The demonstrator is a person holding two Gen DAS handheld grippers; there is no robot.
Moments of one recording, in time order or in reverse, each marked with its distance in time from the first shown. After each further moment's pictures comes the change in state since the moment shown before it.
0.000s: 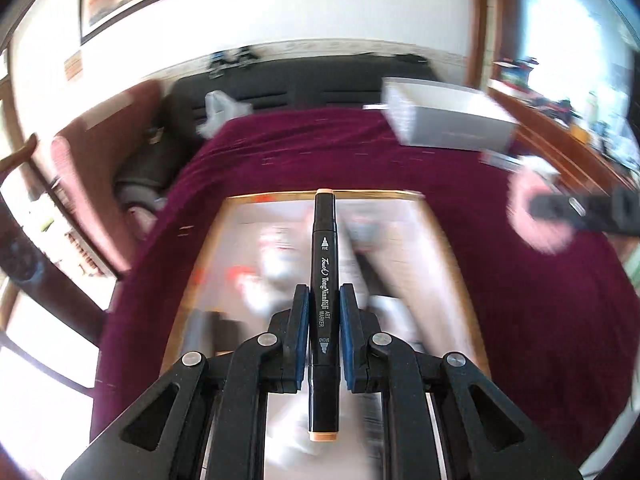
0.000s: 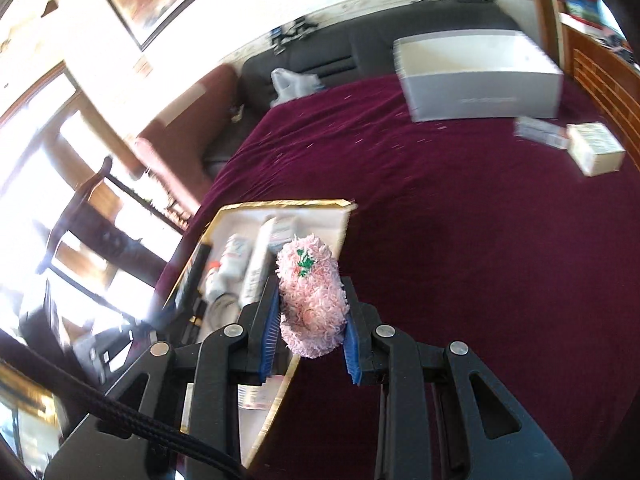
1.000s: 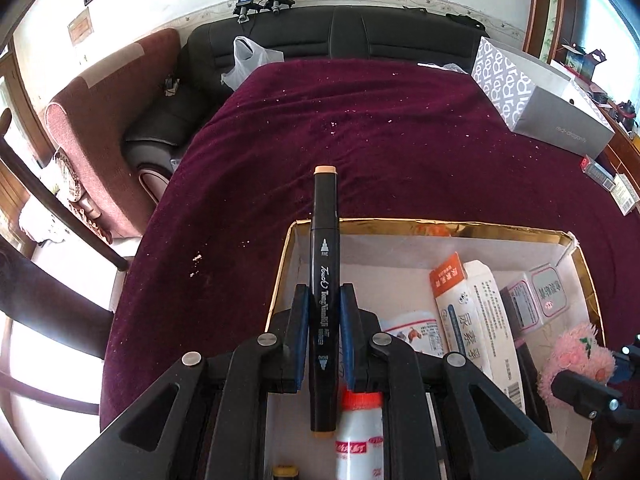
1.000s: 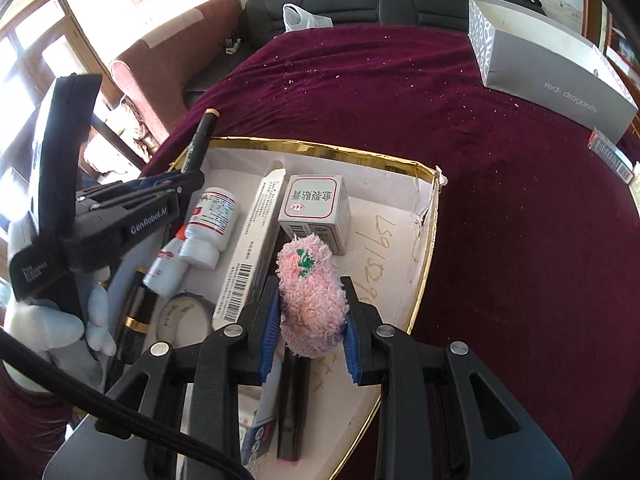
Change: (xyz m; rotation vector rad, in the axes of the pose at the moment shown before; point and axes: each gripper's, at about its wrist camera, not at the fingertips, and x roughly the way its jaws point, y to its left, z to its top) left arm 0.137 0.071 0.043 -0.053 0.180 0.060; right arm 0.133 0.038 0.002 -0.145 0.178 -0.147
